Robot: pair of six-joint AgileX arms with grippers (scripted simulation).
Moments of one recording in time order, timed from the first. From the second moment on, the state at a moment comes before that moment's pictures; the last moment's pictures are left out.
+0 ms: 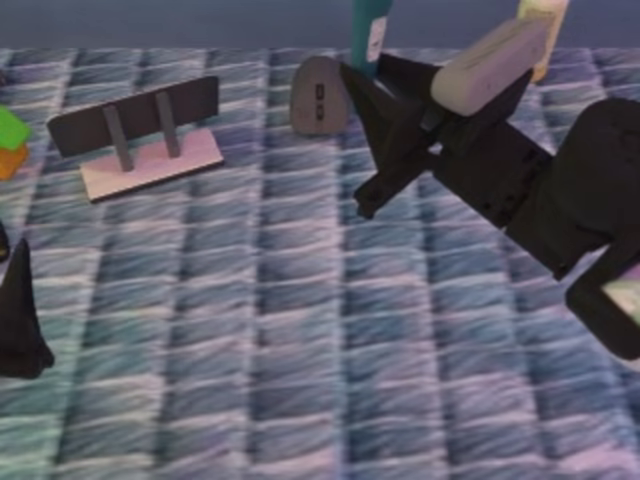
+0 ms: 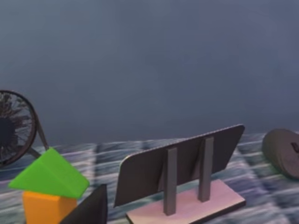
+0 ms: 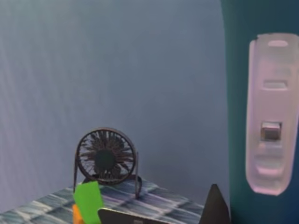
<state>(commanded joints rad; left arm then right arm) -0.04 0.11 0.08 0.04 0.09 0.02 0.63 1.62 0.71 1.05 -0.14 0.07</state>
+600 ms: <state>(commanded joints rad) -0.21 0.90 0.55 0.32 0.56 0.08 0.63 1.62 0.71 1.05 -0.14 0.07</state>
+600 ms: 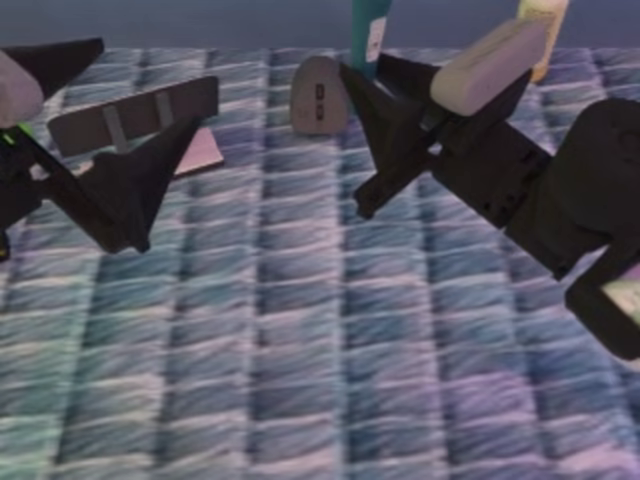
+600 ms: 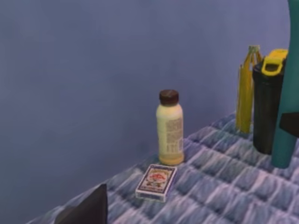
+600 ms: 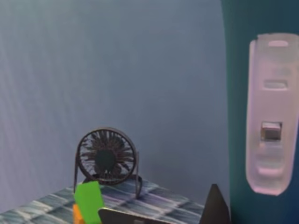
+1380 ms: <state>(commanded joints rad) -0.30 1.25 0.76 0.44 0.79 0.11 0.63 1.62 0.71 1.05 -0.14 0.07</state>
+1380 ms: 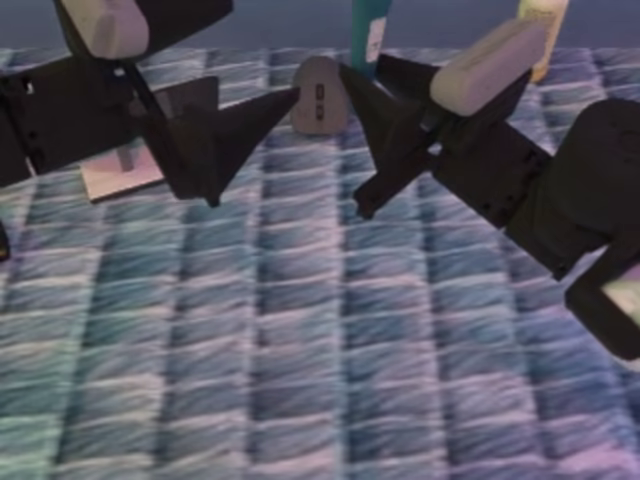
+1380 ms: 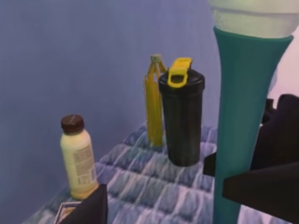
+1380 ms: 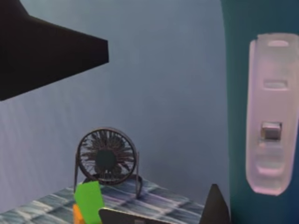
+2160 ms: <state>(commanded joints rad) -0.52 1.57 1.02 0.52 0.58 0.10 0.63 1.62 0.71 1.05 -0.14 0.07</state>
